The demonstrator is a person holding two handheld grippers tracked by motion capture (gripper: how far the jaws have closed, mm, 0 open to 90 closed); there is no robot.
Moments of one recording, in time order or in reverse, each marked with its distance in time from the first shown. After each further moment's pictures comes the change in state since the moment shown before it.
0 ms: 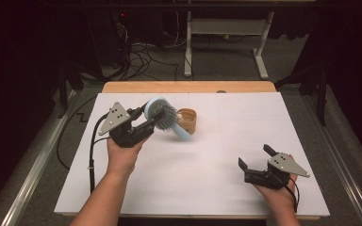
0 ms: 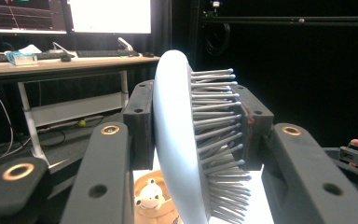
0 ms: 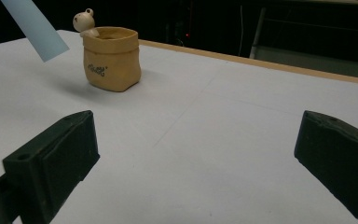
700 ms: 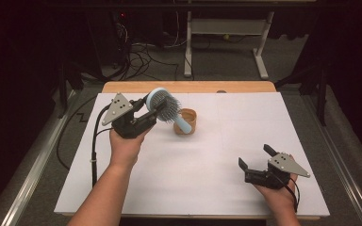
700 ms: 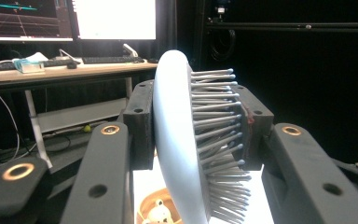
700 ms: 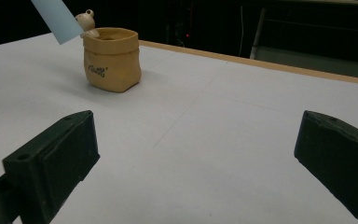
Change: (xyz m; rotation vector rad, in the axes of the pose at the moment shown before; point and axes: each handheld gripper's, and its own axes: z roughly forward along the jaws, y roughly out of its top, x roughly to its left) left arm 0.006 0.015 0.014 -0.023 0.019 0.006; right arm -0.001 0.000 0.000 -0.001 0.003 0.004
